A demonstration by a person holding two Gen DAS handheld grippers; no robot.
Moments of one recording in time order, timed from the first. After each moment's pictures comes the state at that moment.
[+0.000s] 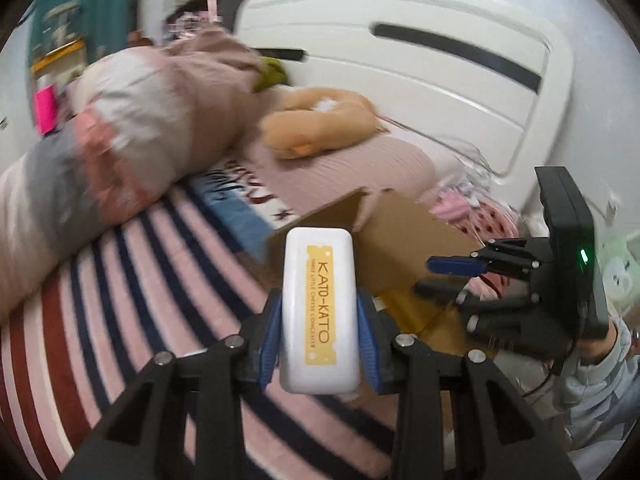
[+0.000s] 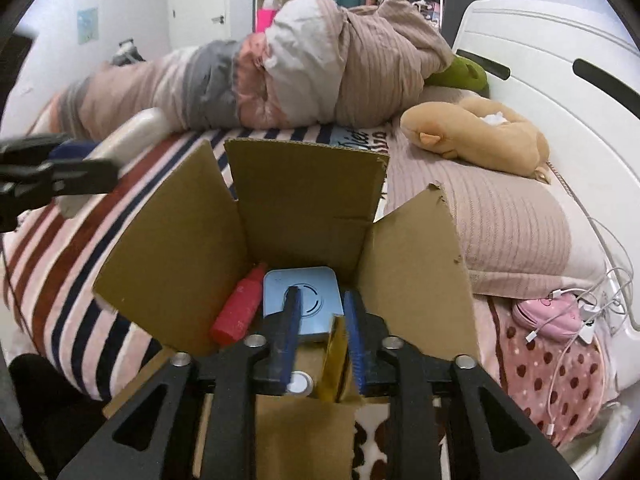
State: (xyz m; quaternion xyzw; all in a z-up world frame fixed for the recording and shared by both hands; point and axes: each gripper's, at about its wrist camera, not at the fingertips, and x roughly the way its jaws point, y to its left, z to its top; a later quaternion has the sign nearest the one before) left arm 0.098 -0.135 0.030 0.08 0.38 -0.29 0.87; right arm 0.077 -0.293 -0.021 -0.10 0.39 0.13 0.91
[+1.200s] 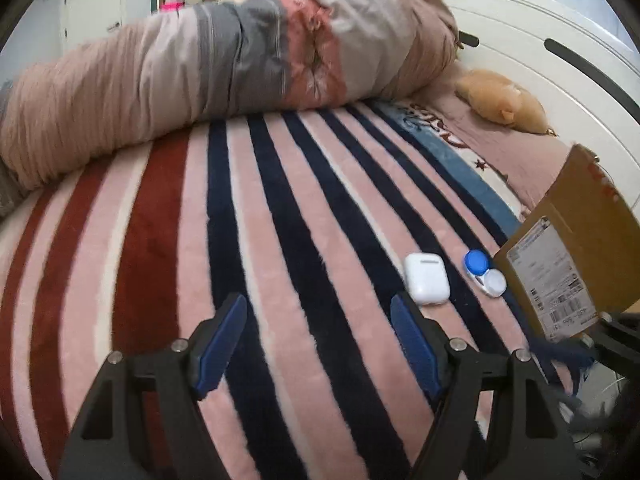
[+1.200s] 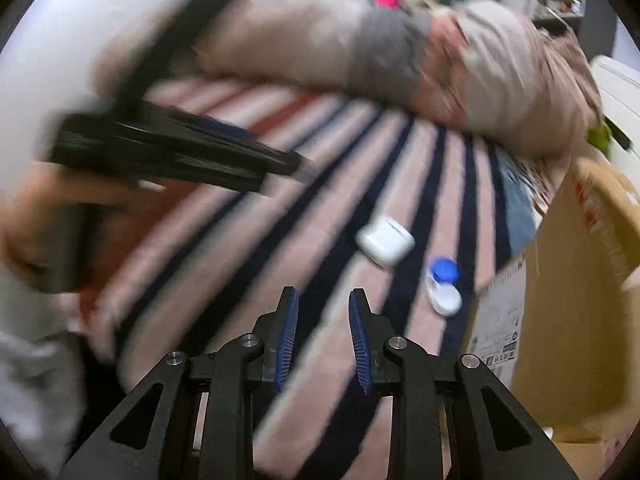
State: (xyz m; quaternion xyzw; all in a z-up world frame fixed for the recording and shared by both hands) left arm 0.121 0.081 -0.105 -0.03 0.43 -0.09 0.90; right arm 0.067 -0.074 -0.095 -0.20 0.42 0.24 0.85
